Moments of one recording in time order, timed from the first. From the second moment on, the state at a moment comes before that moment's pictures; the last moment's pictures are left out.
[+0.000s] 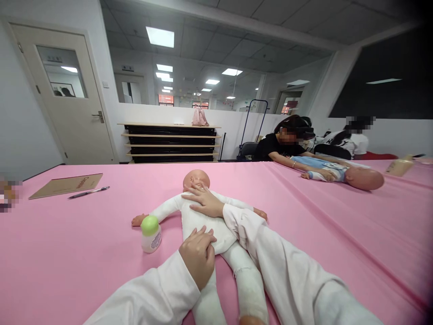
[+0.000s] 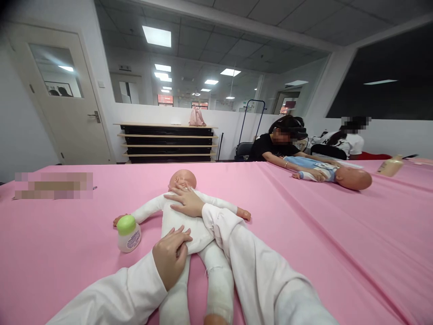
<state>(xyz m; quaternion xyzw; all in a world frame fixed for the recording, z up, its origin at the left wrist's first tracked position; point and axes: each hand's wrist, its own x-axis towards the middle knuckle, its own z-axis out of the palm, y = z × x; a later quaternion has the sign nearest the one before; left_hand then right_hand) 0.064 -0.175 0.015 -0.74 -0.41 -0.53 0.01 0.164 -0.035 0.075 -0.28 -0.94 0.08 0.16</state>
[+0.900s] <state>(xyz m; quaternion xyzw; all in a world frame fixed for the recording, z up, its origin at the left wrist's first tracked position) 0.080 -0.131 0.061 -0.95 -0.23 -0.20 0.04 0.229 -0.044 -0.007 -0.42 -0.80 0.19 0.38</state>
